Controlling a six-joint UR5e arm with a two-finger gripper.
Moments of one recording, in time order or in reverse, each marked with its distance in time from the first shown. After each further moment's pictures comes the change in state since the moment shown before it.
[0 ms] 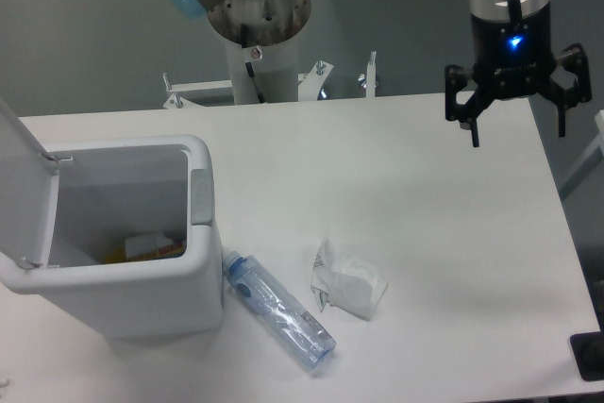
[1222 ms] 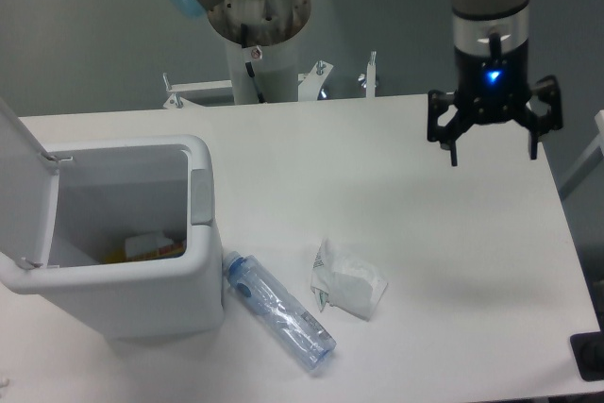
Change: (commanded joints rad) arm -0.023 -0.008 -0.182 0.095 -0.009 -0.018
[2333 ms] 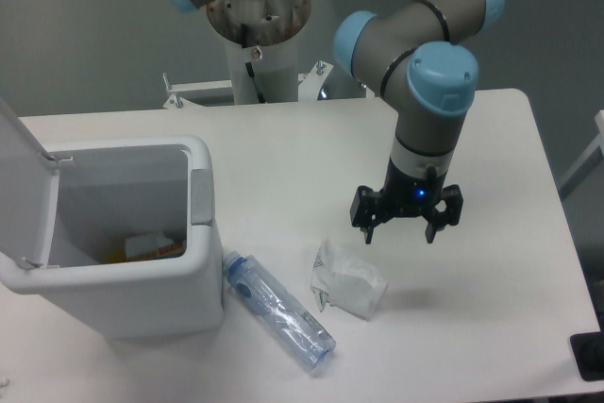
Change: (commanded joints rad) arm -0.103 -0.216 -0.043 0.000 -0.147 -0.291
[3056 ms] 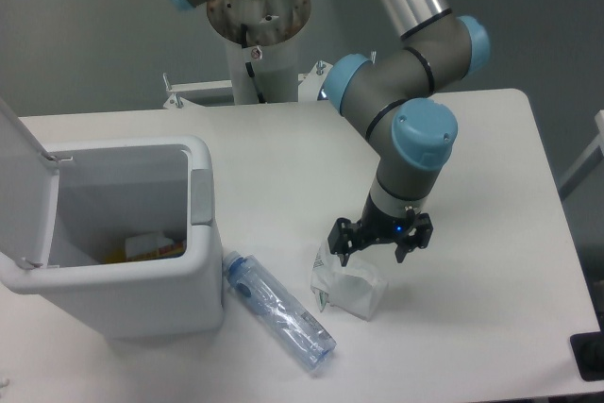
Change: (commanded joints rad) arm -0.048 -0.080 0.000 0.017 0.014 -0.110
